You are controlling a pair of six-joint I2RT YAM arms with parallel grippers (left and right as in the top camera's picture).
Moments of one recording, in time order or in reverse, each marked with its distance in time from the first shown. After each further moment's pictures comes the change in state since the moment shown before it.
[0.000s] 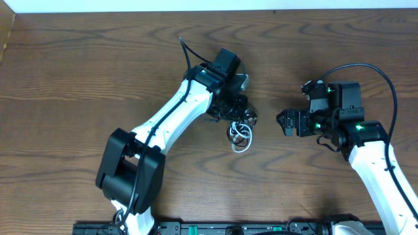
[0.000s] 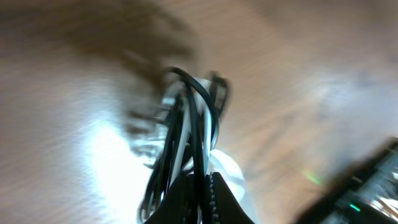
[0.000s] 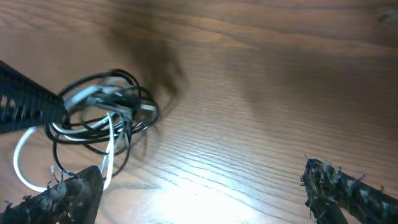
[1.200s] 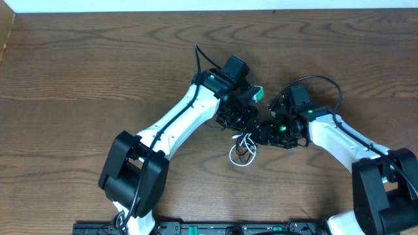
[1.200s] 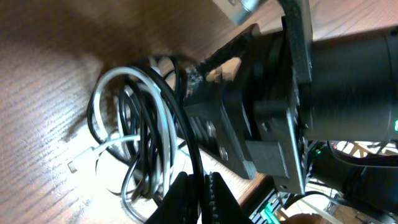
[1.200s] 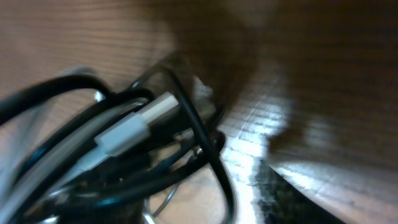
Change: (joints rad) left arm -0.061 0.001 -0.015 -0.048 0.130 0.093; right arm 0.185 0.420 0.000 0.062 -0.129 0.342
